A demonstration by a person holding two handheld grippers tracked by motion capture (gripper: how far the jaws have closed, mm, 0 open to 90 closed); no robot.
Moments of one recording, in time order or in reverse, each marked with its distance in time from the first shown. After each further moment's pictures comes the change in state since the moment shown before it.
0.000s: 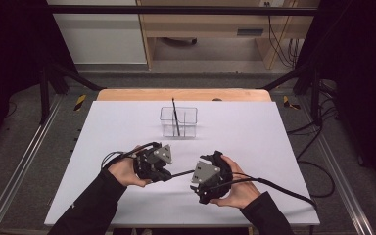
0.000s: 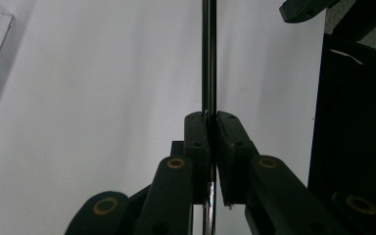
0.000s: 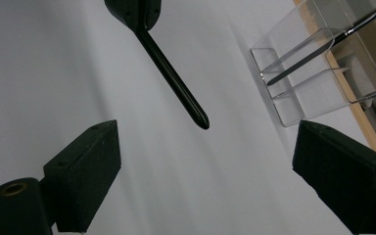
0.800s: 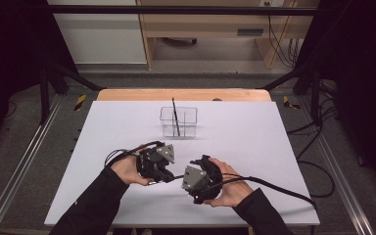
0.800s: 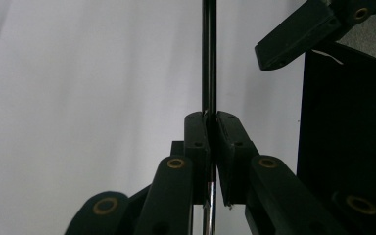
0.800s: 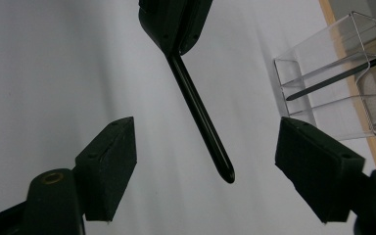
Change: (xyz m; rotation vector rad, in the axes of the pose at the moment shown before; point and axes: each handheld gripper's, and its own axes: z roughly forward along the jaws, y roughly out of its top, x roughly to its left) left arm 0.003 0.007 0.004 0.003 -0.061 0.011; right arm 0.010 0.016 0.012 0.043 0.044 -0.122
